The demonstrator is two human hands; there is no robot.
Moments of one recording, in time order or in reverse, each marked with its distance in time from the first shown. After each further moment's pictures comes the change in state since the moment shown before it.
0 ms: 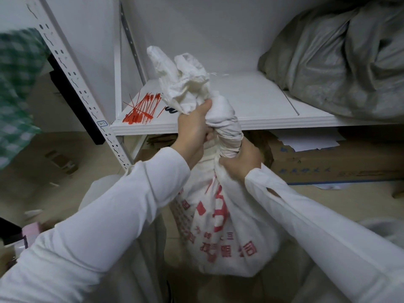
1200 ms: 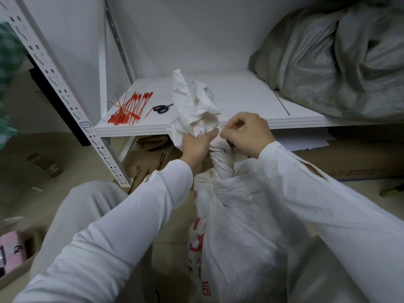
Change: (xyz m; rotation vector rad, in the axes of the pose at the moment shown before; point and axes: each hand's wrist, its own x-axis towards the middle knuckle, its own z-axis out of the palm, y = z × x) left_hand 0.027 -0.062 0.008 0.226 0.026 -0.086; right_hand 0.022 -0.043 -0.072 0.020 -0.123 -0.118
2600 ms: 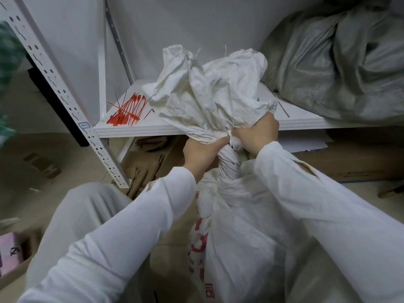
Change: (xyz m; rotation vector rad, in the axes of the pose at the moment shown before) left_hand 0.012 -0.021 0.001 0.086 -0.044 0.066; right_hand 0.015 0.014 0.002 0.064 0.322 0.251
